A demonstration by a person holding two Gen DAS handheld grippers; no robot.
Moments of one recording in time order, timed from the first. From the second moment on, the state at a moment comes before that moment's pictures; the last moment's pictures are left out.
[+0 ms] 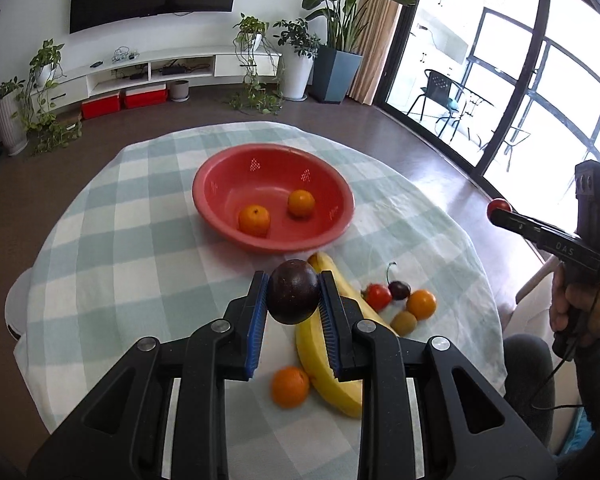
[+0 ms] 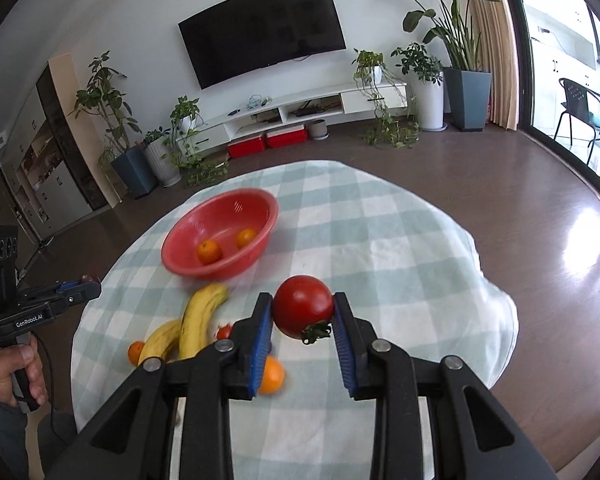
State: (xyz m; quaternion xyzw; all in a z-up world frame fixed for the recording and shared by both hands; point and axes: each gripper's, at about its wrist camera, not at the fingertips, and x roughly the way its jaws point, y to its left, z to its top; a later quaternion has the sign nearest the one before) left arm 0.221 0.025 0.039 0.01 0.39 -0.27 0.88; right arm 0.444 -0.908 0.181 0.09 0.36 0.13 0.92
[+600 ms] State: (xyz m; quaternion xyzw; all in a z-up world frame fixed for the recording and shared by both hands) left arm 0.381 -0.044 -0.016 0.08 0.45 -0.23 0.86; right arm 0.587 -0.765 0.141 -0.05 0.45 0.24 0.86
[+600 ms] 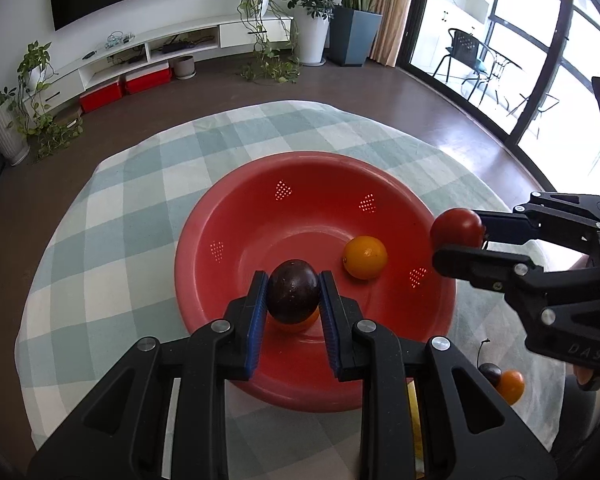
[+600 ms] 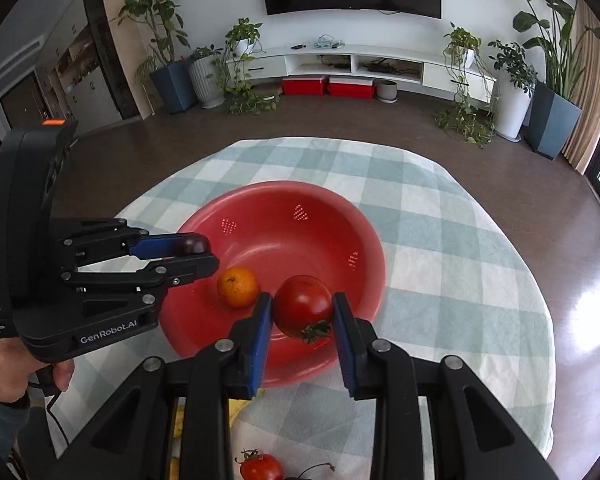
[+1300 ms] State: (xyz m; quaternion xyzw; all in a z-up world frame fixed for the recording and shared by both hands) left arm 0.374 -0.055 -0.053 0.10 0.46 -0.22 0.85; right arm 0.583 -0.738 0.110 -0.13 0.47 0.22 0.85
